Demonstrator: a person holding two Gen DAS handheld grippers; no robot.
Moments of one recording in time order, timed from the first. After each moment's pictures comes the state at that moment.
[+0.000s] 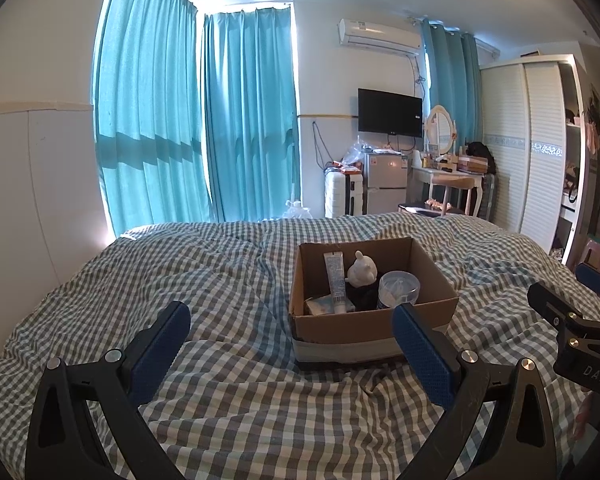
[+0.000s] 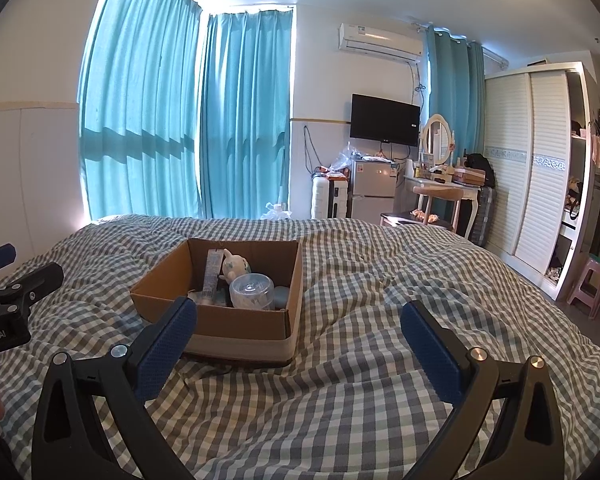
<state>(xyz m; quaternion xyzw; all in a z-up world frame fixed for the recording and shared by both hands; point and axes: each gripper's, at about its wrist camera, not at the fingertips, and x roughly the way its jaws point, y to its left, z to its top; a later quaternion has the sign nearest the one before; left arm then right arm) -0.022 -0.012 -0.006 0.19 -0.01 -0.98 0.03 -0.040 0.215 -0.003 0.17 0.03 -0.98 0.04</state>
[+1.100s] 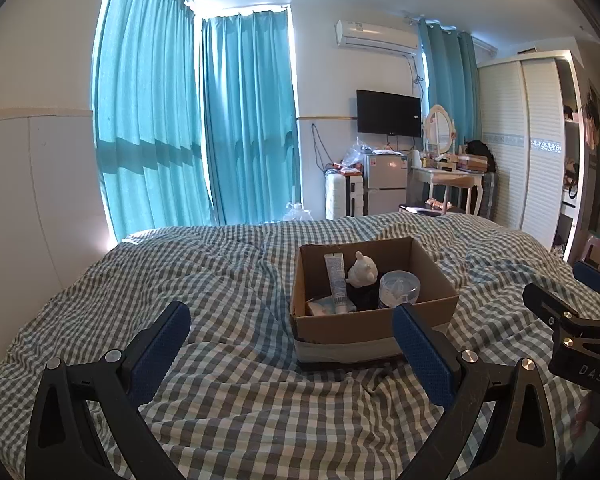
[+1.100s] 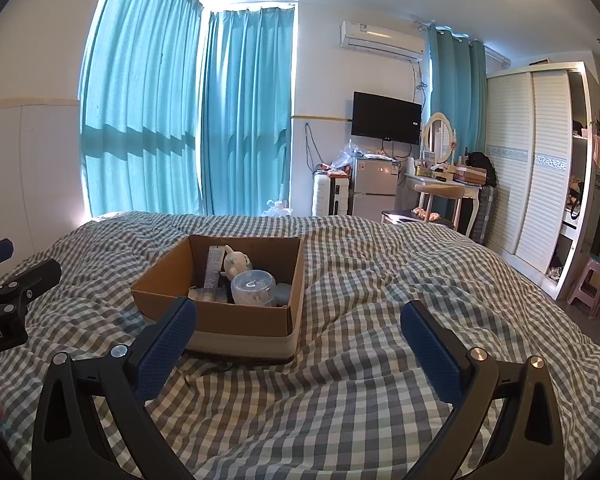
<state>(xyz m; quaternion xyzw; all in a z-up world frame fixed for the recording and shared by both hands) -0.019 -0.011 -0.005 0.19 -0.02 -0.98 0.03 -0.041 0.215 -0.009 0.17 0.03 -0.98 0.04</state>
